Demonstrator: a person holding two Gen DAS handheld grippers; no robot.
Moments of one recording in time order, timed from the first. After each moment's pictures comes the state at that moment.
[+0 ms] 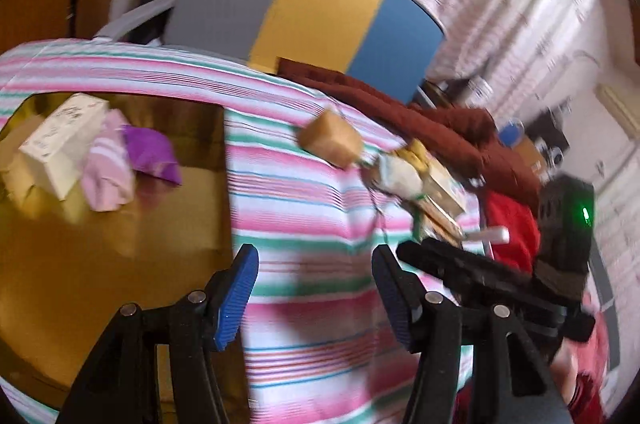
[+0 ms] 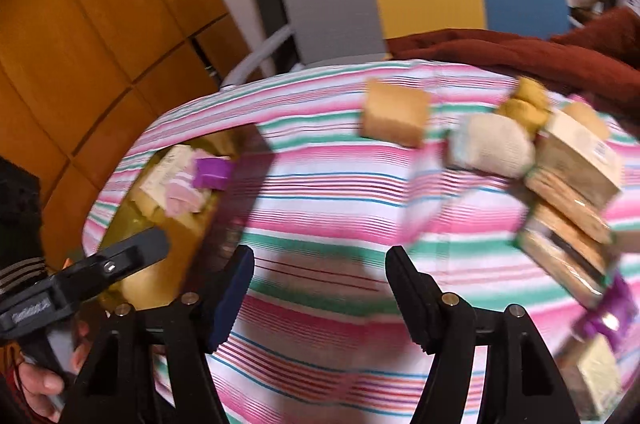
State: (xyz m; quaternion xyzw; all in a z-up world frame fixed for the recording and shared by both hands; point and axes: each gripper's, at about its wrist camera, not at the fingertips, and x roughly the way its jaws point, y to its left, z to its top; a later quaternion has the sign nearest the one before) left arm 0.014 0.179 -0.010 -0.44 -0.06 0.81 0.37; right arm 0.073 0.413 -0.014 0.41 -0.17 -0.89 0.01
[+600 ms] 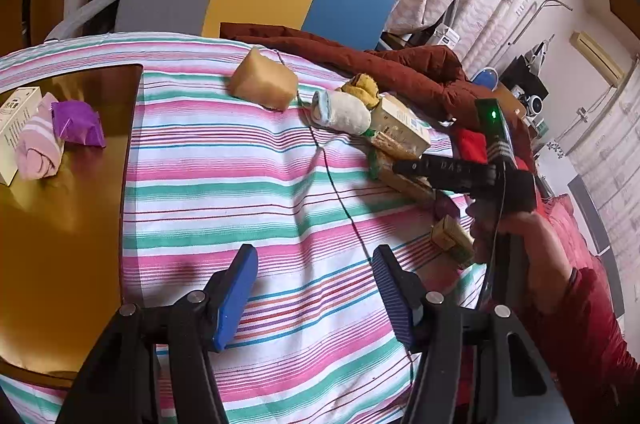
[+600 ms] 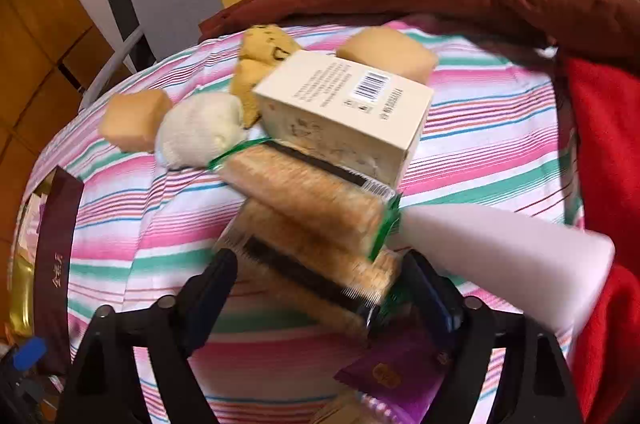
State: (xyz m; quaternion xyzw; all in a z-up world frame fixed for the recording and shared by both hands) left arm 0.062 0.215 -0.027 -0.46 -0.01 0.78 0.42; right arm 0.074 0.573 -0.061 0.49 -0.21 -0.83 -0.15
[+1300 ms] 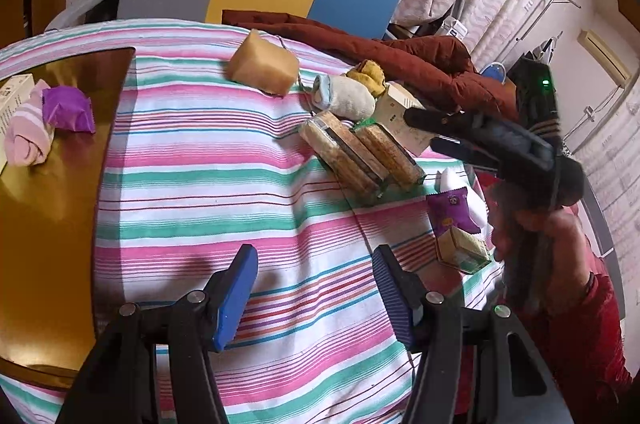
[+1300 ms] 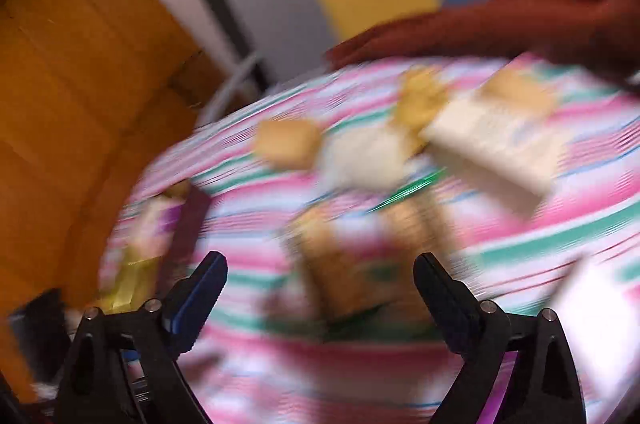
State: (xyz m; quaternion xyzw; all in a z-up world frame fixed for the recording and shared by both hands) left arm 0.062 0.231 -0.041 -0.48 -0.01 0.77 0.41; right arm 0.083 0.541 -0.020 0.40 -0.21 -0.89 -0.03
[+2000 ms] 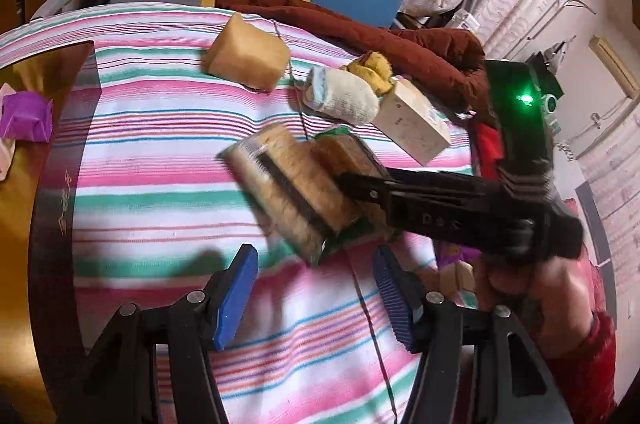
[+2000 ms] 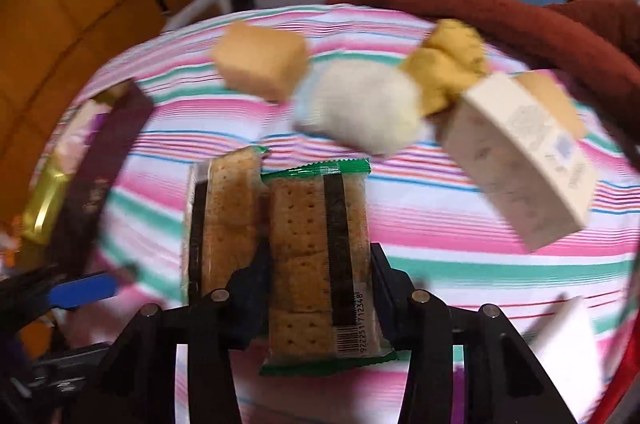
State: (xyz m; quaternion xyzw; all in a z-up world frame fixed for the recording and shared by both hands) left arm 0.036 0.278 -0.053 -0.51 -0.01 0.76 0.39; right arm 0.049 0.501 -0.060 0.51 -0.11 -0.85 0.01
